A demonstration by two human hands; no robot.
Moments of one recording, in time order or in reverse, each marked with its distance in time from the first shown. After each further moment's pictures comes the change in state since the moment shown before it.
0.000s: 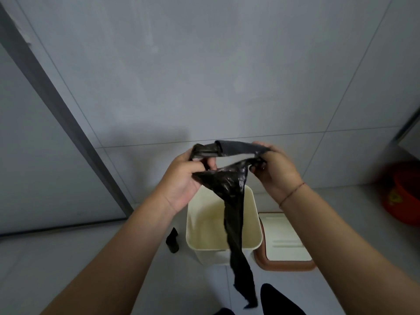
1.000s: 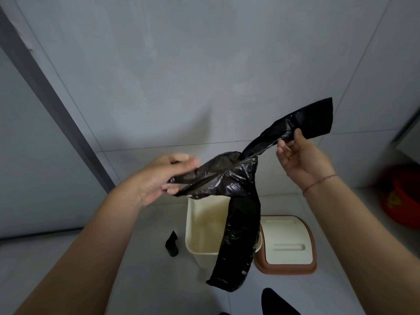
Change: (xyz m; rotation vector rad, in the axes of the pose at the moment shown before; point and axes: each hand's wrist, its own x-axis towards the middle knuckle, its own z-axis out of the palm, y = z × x) left_hand -0.009 0.043 -0.031 0.493 -0.030 -0.239; right_hand 0.025 -0.040 -0.038 0.323 0.118 -0.026
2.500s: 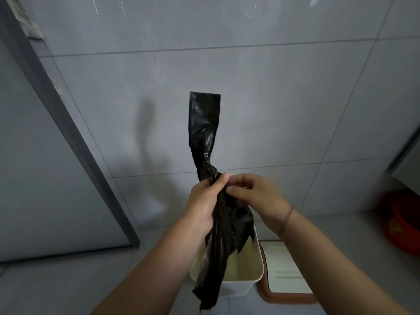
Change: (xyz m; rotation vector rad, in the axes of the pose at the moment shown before) left_hand 0.025 0.029 0.080 -0.523 0.313 -0.009; right_hand -0.062 0.022 0.061 -0.891 -0.438 -0.035
